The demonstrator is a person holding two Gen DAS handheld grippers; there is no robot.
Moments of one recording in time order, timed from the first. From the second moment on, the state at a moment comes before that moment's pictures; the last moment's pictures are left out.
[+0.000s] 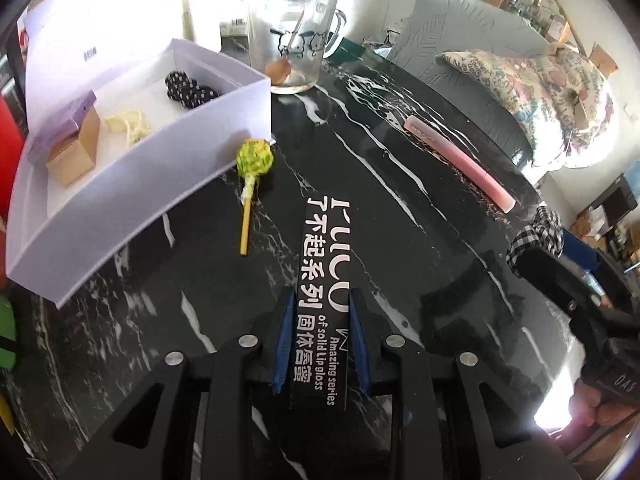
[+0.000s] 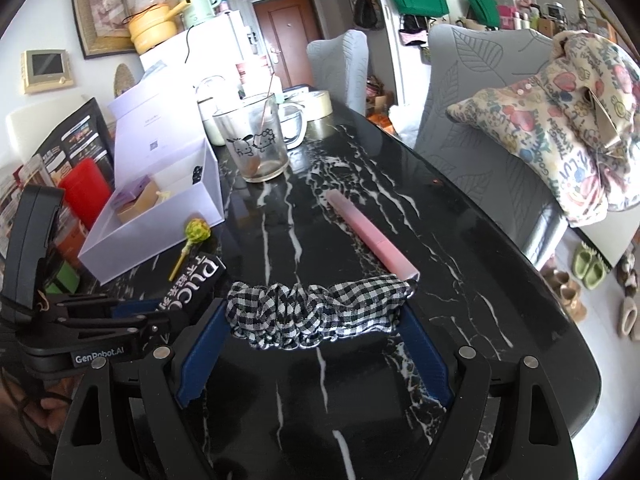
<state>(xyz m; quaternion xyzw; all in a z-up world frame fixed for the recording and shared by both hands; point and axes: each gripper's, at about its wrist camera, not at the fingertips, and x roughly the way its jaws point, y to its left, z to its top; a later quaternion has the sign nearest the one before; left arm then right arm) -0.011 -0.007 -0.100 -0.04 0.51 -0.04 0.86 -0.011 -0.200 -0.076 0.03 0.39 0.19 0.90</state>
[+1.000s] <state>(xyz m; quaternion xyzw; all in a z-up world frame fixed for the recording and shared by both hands) -0.079 0.067 -0.052 -0.07 0.45 0.07 0.89 -0.030 -0.107 -0.062 -0.03 0.37 0.34 0.86</state>
